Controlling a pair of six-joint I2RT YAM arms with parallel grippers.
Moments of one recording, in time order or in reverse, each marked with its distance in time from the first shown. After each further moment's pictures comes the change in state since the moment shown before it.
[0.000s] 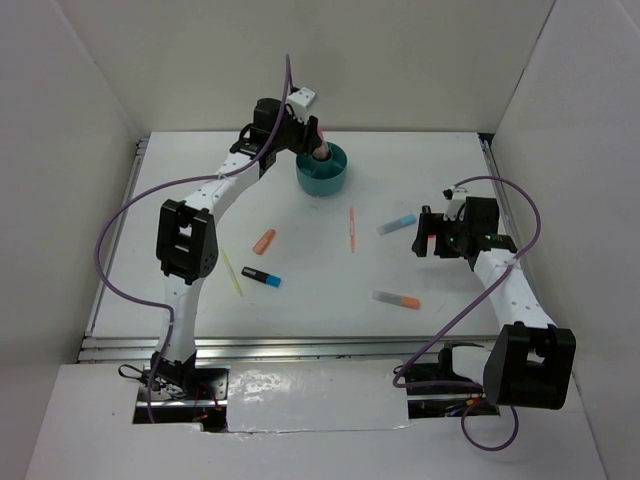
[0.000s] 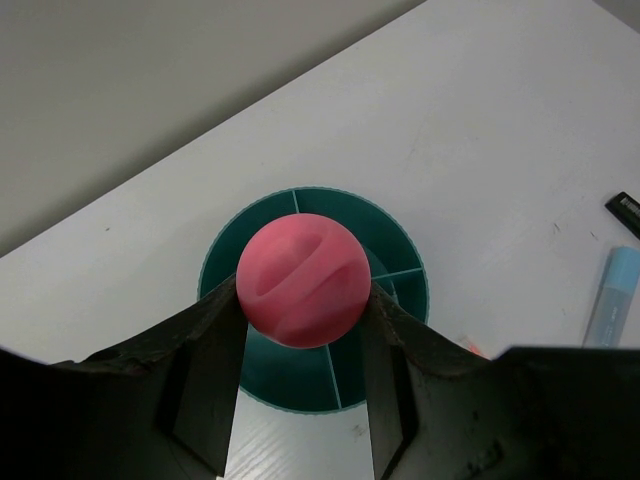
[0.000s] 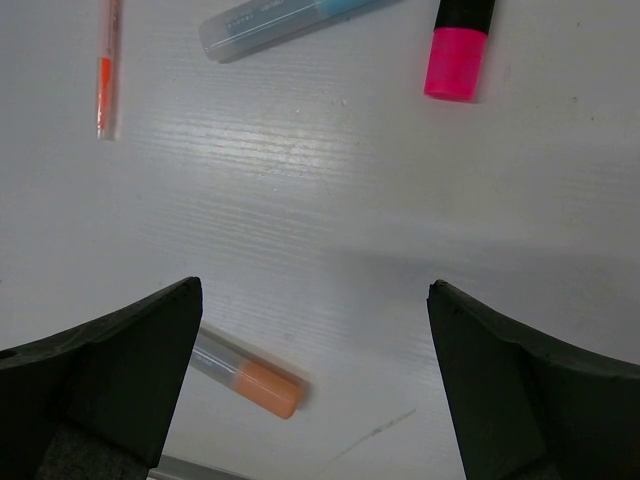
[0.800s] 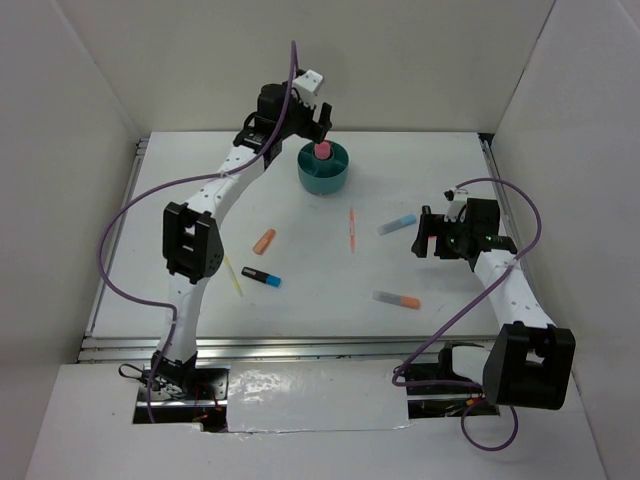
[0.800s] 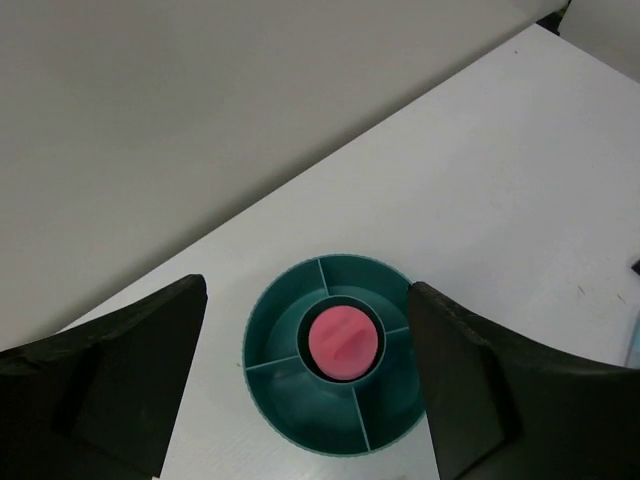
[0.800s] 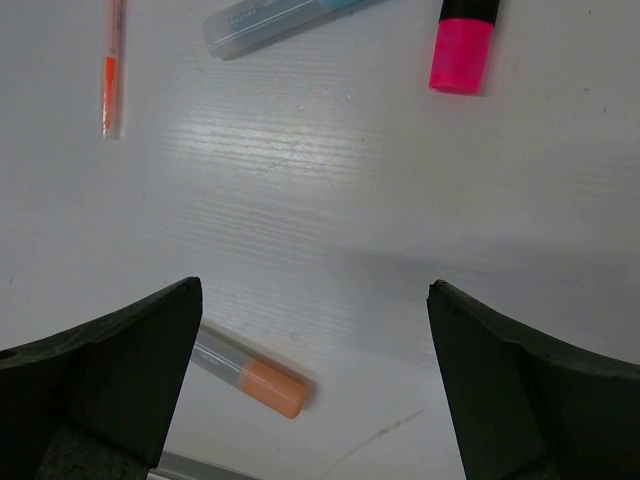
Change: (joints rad) left arm -0.033 0.046 0.186 -0.044 -0.092 0.061; right arm -0.017 0.000 -0.012 0.006 -0.023 0.014
